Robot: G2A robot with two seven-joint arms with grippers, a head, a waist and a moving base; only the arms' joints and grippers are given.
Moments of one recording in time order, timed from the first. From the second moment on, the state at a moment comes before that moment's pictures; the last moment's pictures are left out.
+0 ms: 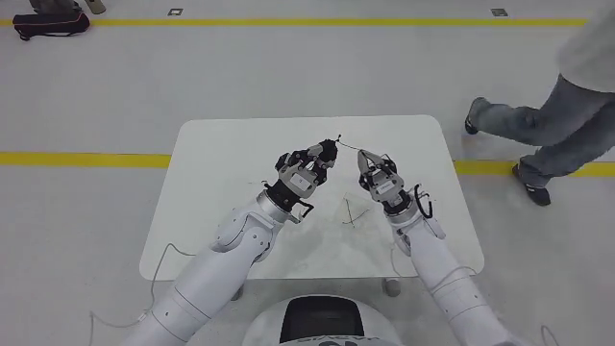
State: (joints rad) left arm 1.37 -1.23 -0.93 -1.62 -1.21 -0.17 -0.49; right arm -1.36 -1.39 1.22 -1.12 1.35 0.04 1.17
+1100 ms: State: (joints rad) left arm 1.37 -1.23 -0.93 -1.62 -1.21 -0.17 -0.49; right arm -1.35 -1.39 1.24 -1.09 1.34 0.02 1.13
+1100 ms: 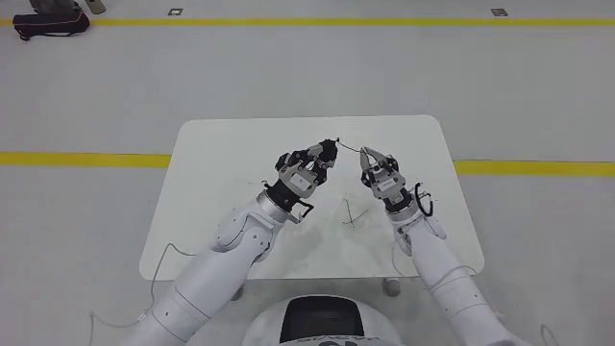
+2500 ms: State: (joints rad) left arm 1.41 -1.21 -0.96 -1.62 -0.51 -0.21 -0.22; right arm -1.46 -1.32 1.49 -1.22 0.95 -0.30 1.01
